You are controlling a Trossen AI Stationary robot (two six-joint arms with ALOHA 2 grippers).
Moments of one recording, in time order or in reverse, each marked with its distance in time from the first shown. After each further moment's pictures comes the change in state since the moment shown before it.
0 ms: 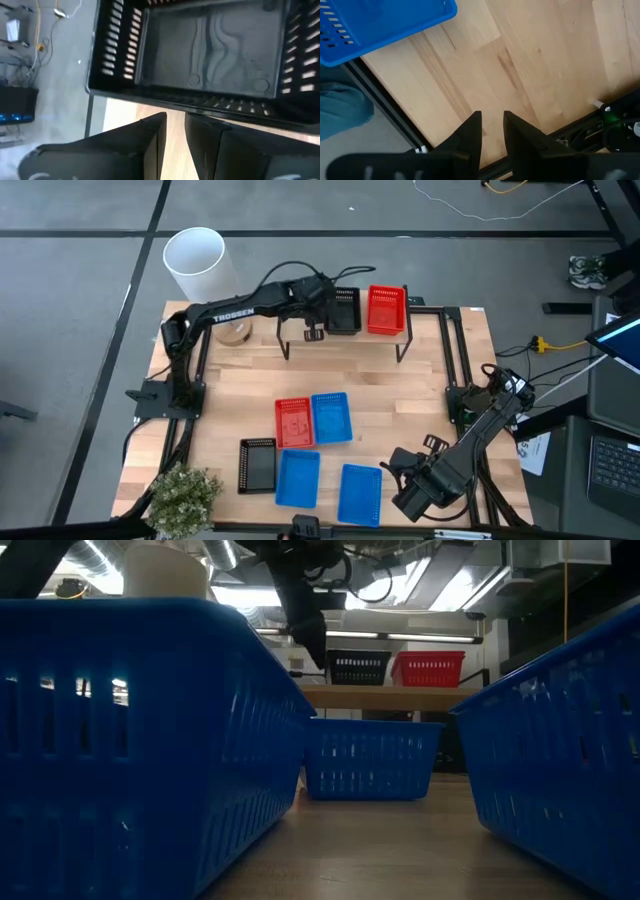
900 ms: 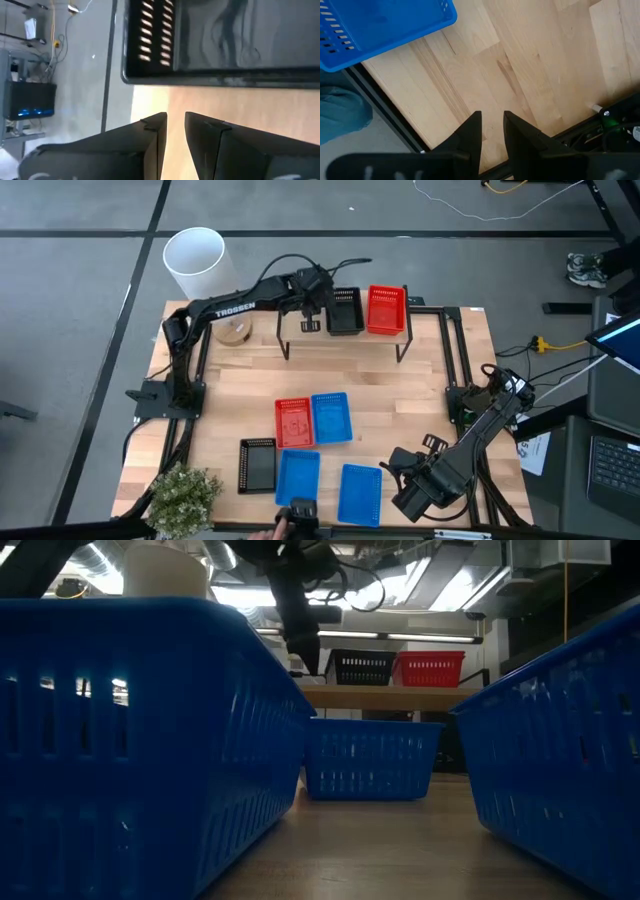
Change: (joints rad) left arm 0.072 0.023 0.000 0.045 -0.037 0.103; right arm 0.001 0.000 0.000 0.004 0.024 0.000
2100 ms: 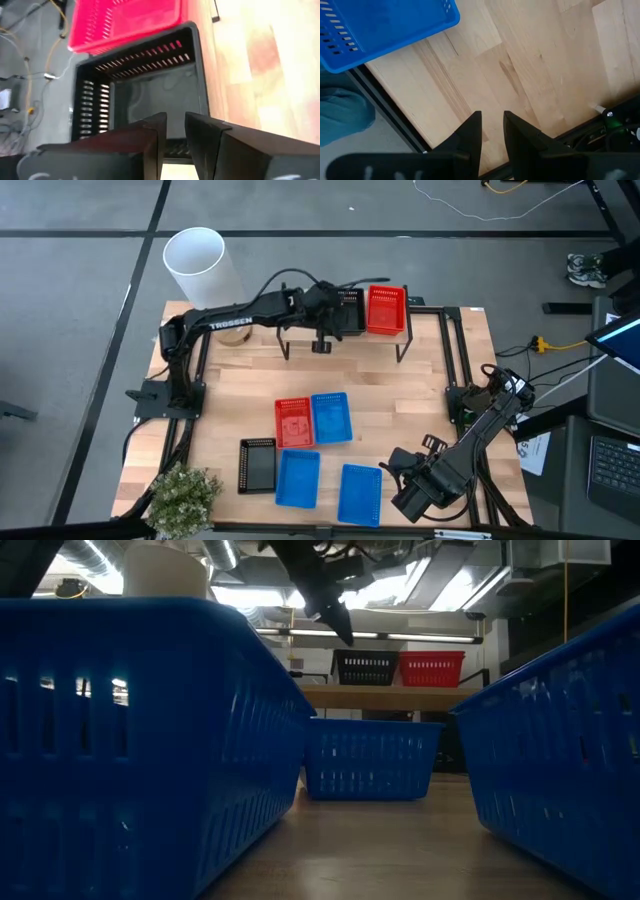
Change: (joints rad) left arm -0.157 -0.049 0.000 0.078 0.170 0.004; right arm 0.000 0.001 0.000 0.011 0.000 0.003
